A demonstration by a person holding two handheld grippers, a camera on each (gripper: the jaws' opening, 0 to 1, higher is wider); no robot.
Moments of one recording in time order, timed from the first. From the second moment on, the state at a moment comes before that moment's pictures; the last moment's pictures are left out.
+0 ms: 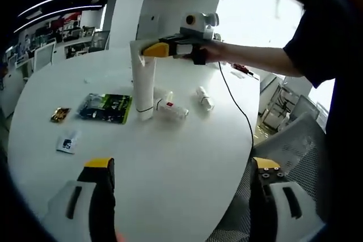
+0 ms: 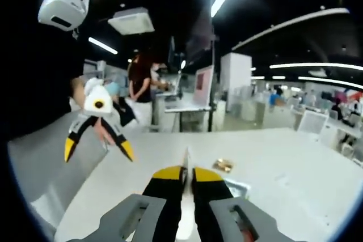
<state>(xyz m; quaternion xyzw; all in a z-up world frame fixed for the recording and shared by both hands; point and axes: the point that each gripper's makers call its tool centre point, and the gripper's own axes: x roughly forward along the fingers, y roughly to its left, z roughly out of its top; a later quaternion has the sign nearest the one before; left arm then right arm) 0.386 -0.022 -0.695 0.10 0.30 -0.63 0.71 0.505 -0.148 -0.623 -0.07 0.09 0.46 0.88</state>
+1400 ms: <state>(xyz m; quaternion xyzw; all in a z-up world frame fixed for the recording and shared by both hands) 0.379 -0.025 -0.685 0.10 0.28 -0.64 0.70 0.486 -0.159 -0.609 -0.10 0.14 0.43 0.89</state>
